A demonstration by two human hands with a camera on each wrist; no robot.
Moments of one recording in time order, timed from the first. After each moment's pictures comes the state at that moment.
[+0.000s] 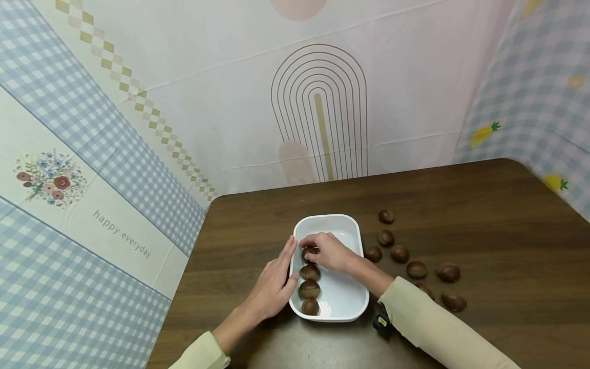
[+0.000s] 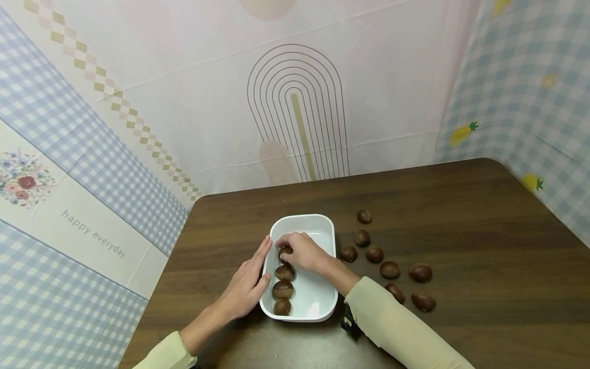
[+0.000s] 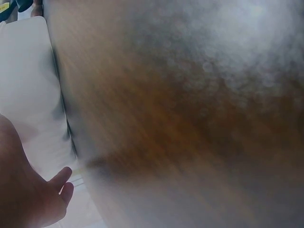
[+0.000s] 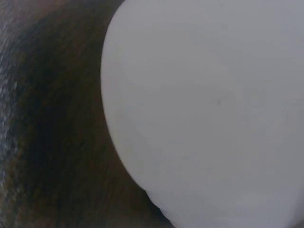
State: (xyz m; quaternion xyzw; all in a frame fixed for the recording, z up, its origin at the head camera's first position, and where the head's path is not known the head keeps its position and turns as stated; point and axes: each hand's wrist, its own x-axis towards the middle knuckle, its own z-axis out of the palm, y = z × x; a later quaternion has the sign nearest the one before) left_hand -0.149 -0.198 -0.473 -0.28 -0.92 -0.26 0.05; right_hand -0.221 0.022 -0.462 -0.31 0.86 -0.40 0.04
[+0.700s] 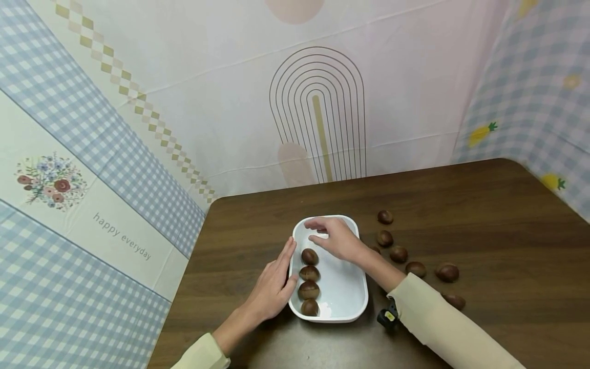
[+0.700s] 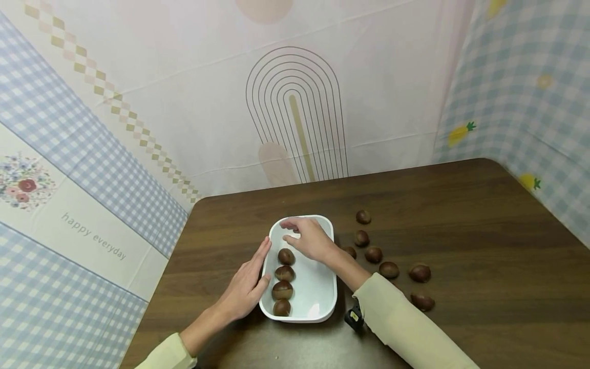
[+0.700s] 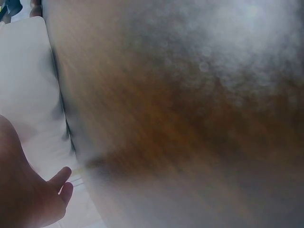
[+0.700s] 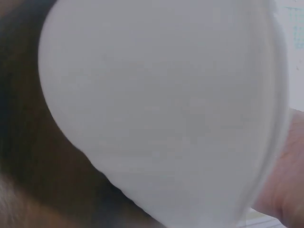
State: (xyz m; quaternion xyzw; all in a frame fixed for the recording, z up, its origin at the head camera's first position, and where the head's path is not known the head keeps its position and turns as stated) left_hand -0.148 -0.197 -0.473 -0.28 -0.92 -0.27 0.05; right_hand -0.222 0.043 -0.435 -0.28 0.84 -0.47 -0.02
